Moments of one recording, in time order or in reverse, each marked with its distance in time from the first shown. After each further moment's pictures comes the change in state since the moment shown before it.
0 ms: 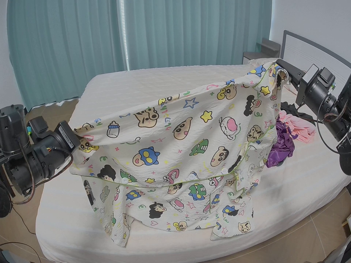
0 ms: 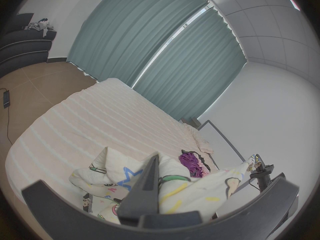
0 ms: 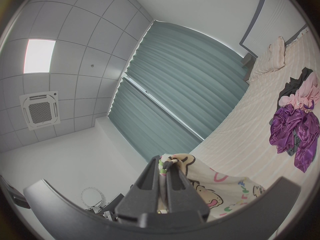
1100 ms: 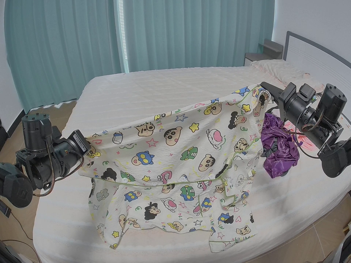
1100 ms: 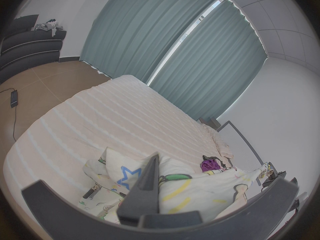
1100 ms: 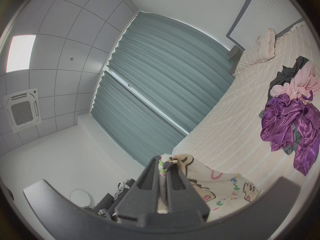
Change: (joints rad) left arm 0.095 0.201 0.016 -0.108 0.007 0.002; right arm 0.006 0.155 -0.002 -0.009 -0.057 -0.021
